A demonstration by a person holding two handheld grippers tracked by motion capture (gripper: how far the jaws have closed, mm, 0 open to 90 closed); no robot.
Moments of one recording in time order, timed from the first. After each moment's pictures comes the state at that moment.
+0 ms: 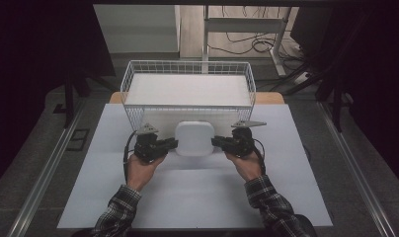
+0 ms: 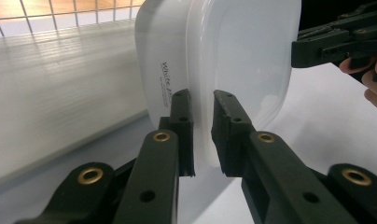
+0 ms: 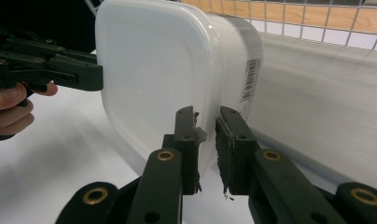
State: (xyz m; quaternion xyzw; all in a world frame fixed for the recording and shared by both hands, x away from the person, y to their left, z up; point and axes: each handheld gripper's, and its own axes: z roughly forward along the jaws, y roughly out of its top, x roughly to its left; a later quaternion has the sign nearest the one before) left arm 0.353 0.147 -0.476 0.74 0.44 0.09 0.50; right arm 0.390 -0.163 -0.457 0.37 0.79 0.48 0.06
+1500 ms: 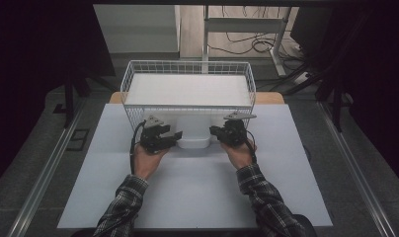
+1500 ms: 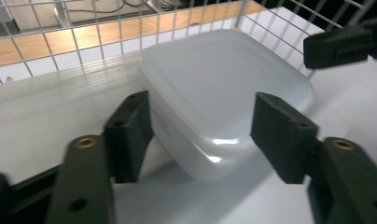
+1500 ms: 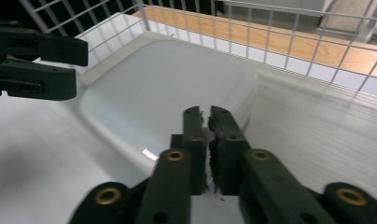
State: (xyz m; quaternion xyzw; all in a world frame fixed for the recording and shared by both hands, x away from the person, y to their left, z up) left arm 0.374 0.138 -0.482 0.74 0.45 0.17 0.48; right arm 0.420 -0.146 -0.465 0.37 0.79 0.47 0.13
